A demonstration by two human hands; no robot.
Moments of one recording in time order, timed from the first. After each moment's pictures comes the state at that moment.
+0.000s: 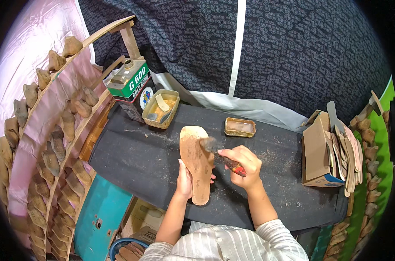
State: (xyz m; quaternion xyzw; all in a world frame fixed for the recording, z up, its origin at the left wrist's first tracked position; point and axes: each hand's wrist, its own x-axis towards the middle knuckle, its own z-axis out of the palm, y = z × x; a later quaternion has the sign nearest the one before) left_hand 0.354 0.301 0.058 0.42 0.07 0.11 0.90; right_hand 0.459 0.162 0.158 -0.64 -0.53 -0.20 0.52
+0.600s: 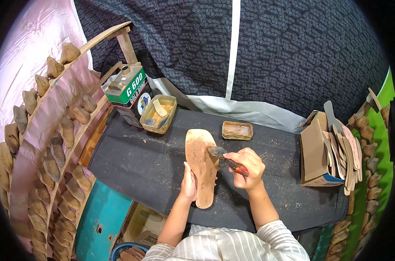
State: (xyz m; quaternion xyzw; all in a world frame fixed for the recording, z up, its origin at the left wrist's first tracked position) left_hand 0.365 0.289 0.060 0.38 0.10 0.12 0.91; right_hand 0.468 0.152 0.156 -0.63 -0.53 -0.26 0.50
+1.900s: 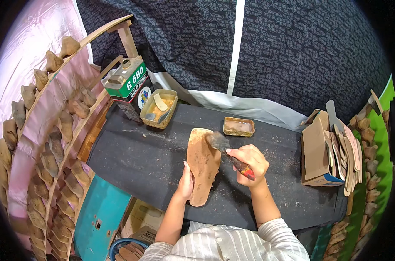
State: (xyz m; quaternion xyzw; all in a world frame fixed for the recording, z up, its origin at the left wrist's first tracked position) left_hand 0.352 0.297 0.053 0.46 0.12 0.09 0.87; right_hand 0.469 0.155 0.159 -0.61 -0.53 -0.30 0.51
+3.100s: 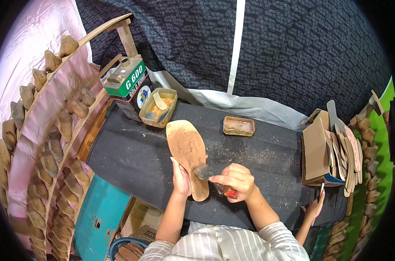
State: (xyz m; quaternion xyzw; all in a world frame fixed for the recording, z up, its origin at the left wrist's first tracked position) left_hand 0.365 0.298 0.071 0.37 0.10 0.26 0.89; right_hand 0.454 0.148 0.131 -0.56 -0.66 -0.14 0.48
